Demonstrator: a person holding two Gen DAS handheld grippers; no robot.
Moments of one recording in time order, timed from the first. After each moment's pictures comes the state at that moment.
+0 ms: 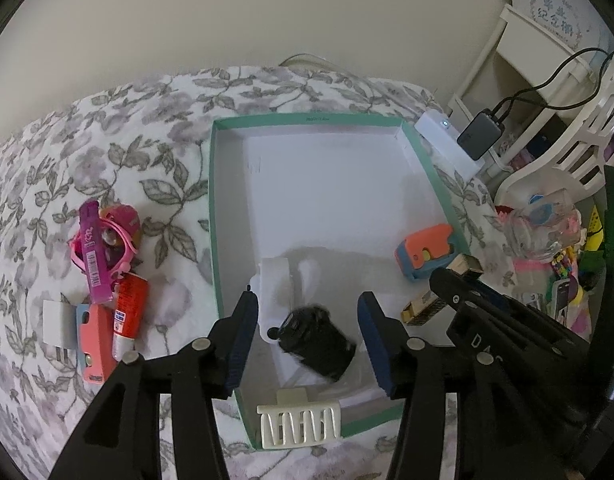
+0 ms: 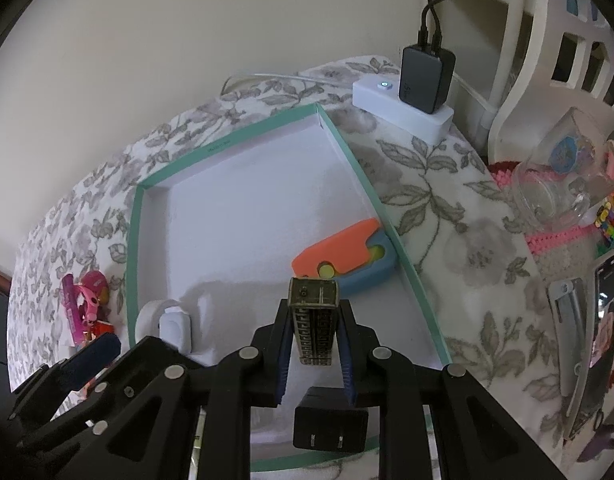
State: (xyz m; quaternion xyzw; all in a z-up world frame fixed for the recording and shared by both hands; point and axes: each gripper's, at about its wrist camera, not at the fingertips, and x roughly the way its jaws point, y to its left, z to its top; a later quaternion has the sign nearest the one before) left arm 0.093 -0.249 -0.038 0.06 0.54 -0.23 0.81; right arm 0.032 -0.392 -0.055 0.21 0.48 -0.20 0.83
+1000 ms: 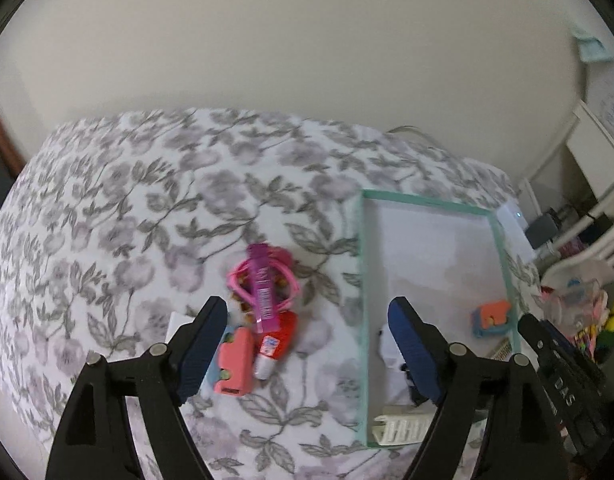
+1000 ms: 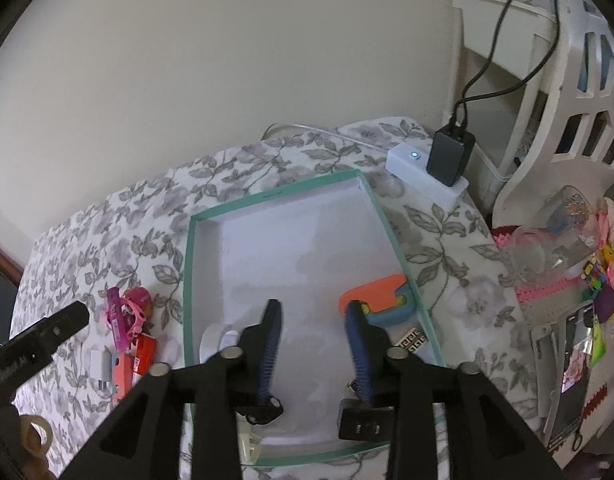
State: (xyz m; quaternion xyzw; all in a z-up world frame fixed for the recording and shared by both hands) left arm 0.133 -0.143 0.016 0.01 0.51 -0.10 0.85; right arm 0.035 -0.358 0.003 0.17 0.43 -0.18 0.87
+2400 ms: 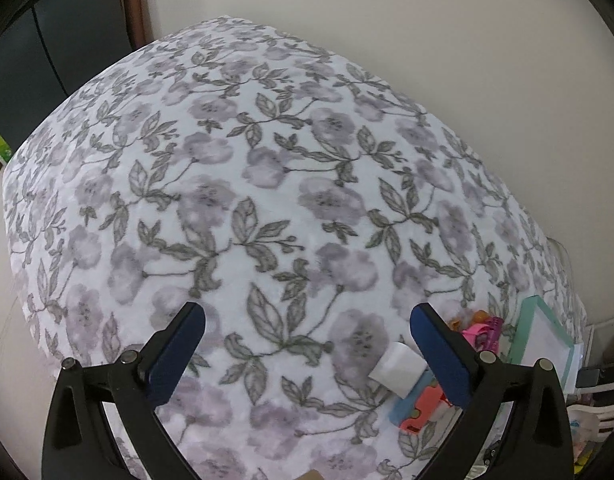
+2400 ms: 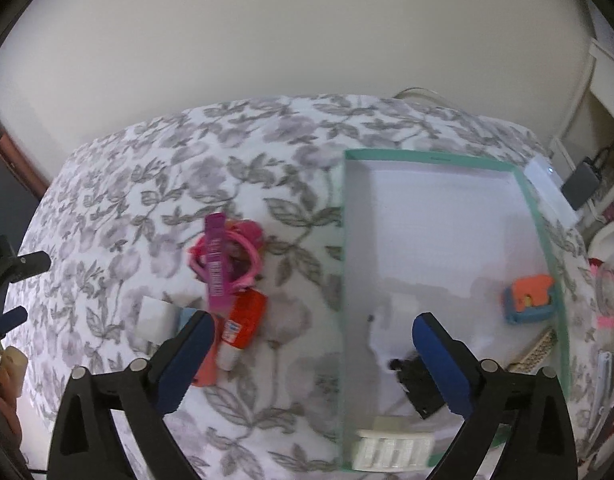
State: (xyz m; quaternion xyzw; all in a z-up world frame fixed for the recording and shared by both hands) left arm 0.162 0.082 -0.012 -0.17 0.54 0.11 0.82; right arm 0.104 -0.216 -0.026 0.09 0.49 -0.07 0.86
